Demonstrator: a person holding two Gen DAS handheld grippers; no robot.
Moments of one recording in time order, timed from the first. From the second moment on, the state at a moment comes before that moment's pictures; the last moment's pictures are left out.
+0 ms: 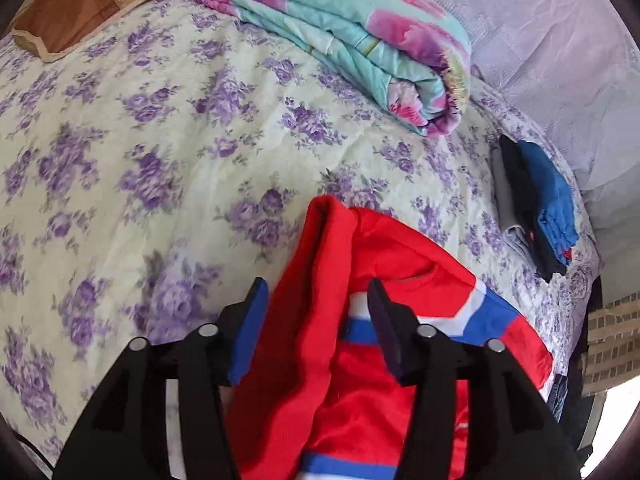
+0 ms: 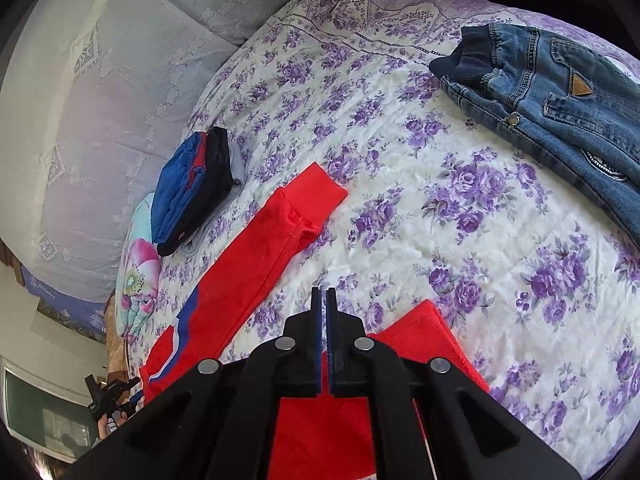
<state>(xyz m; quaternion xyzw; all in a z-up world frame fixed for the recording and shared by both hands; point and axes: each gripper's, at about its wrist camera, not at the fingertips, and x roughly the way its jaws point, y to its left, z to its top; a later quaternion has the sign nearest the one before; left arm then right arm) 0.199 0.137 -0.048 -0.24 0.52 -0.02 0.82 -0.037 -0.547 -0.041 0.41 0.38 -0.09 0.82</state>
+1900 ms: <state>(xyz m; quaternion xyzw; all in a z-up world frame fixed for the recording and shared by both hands) 0.094 0.048 0.029 -0.05 0.49 -0.01 0.87 0.080 -0.283 0.025 0.10 0.44 0.01 0.89</state>
